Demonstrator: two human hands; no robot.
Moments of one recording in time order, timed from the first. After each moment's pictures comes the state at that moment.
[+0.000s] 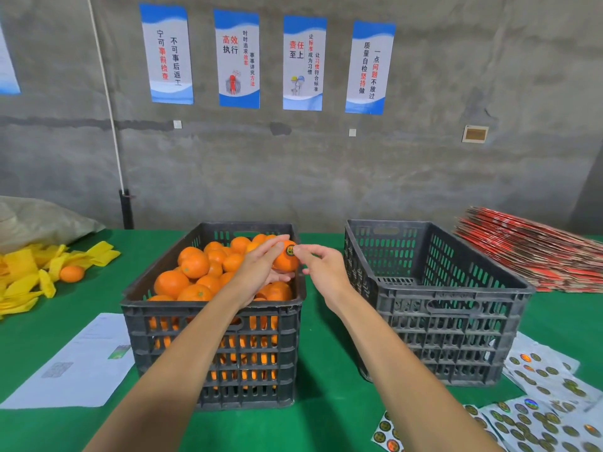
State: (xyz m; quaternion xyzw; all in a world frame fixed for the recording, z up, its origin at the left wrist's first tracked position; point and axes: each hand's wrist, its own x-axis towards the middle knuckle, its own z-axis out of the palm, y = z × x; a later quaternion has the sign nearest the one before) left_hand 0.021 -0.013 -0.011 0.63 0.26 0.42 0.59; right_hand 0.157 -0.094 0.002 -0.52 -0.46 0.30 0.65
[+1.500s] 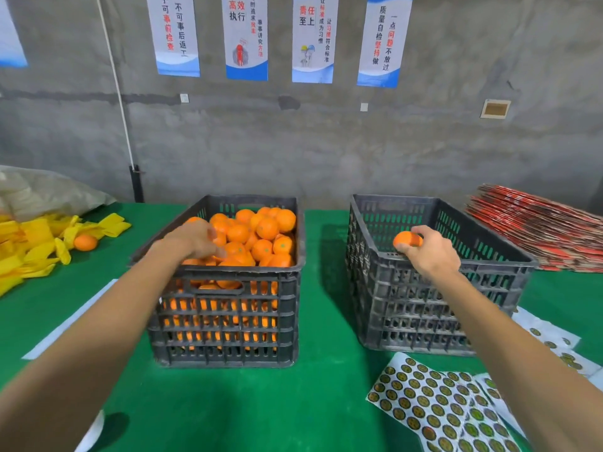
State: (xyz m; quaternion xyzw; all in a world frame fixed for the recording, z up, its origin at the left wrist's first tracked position) left_hand -0.088 0.025 0.009 0.77 0.63 0.09 0.10; right_hand 0.345 -0.154 -0.015 -0.85 -0.42 -0.03 0.32
